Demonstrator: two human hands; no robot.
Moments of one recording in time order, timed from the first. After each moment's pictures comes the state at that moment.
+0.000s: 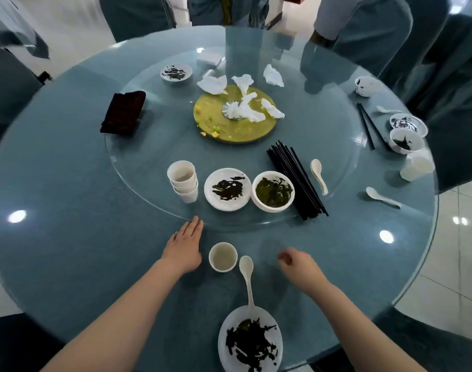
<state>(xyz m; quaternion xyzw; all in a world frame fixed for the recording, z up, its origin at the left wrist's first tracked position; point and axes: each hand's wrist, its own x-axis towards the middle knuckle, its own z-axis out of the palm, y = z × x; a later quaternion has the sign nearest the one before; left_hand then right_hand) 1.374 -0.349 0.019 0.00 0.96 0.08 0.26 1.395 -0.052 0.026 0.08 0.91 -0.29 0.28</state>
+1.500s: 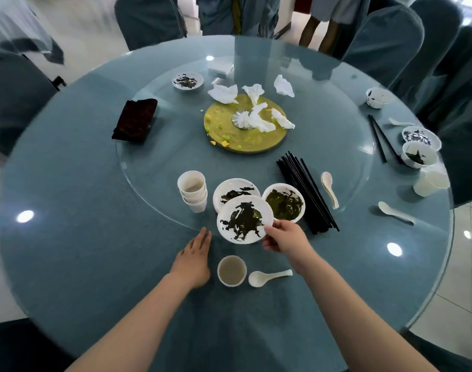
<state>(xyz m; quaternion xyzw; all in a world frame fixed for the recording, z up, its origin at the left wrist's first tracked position) 1.376 -0.349 0.016 -0.02 0.95 0.11 0.28 1.323 -0.118 0.074 0.20 0.71 -0.63 0.23</state>
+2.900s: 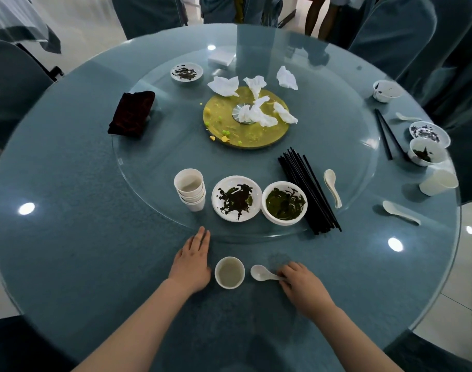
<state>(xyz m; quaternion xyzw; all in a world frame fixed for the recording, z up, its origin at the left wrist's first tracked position) 1.379 -0.339 0.017 -0.02 0.96 0.11 0.26 1.387 -0.051 -0.009 -0.15 0.95 -0.17 0.20</state>
